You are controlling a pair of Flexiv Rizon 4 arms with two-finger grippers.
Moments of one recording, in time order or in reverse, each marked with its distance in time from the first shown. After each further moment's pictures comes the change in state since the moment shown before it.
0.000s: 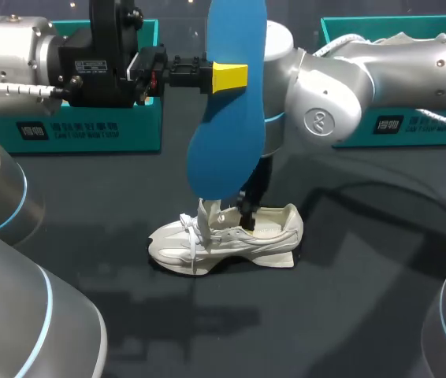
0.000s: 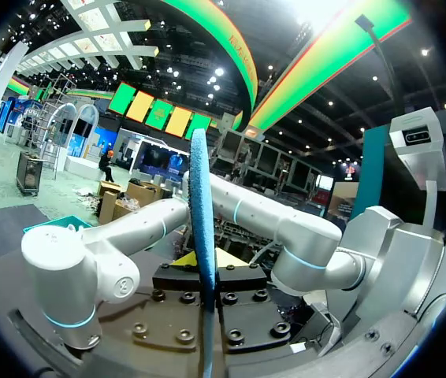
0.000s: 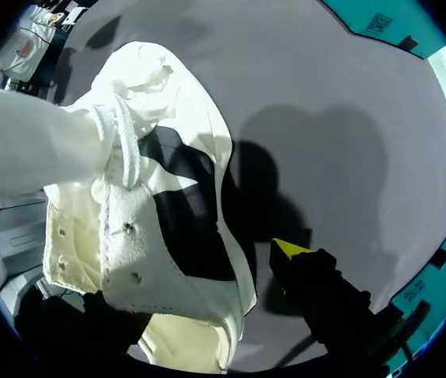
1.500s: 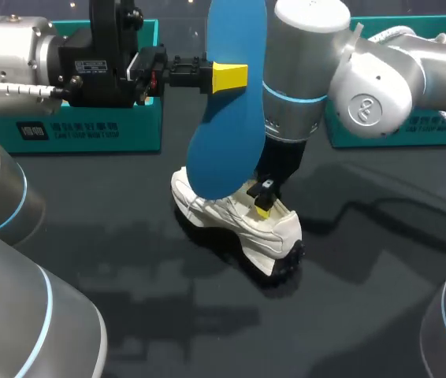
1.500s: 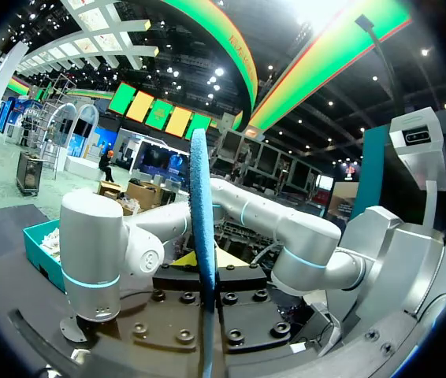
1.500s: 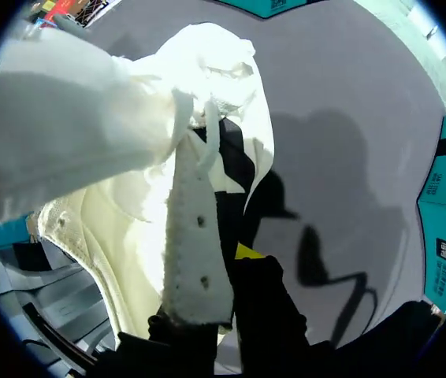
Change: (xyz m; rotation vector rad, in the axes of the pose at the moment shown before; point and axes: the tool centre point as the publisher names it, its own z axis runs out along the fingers) left arm 0.000 0.000 0.000 0.000 0.000 0.000; right arm 0.026 -0.026 -0.051 -0.116 0.062 0.429
